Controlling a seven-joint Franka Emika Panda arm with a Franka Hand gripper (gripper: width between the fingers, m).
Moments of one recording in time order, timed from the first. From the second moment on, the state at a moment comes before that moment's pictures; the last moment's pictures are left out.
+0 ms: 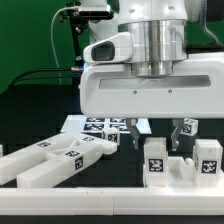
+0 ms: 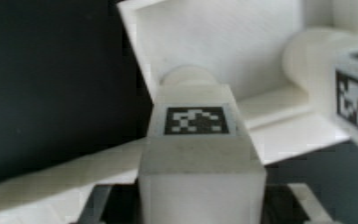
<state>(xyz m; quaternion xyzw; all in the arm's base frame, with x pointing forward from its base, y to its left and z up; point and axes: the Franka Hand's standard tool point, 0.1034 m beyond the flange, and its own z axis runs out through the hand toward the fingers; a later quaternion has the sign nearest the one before) 0.652 0.039 0.082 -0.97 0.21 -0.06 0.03</state>
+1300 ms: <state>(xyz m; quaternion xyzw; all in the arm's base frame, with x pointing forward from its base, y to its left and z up) 0.648 0.052 0.083 -0.84 0.54 0.01 0.05</state>
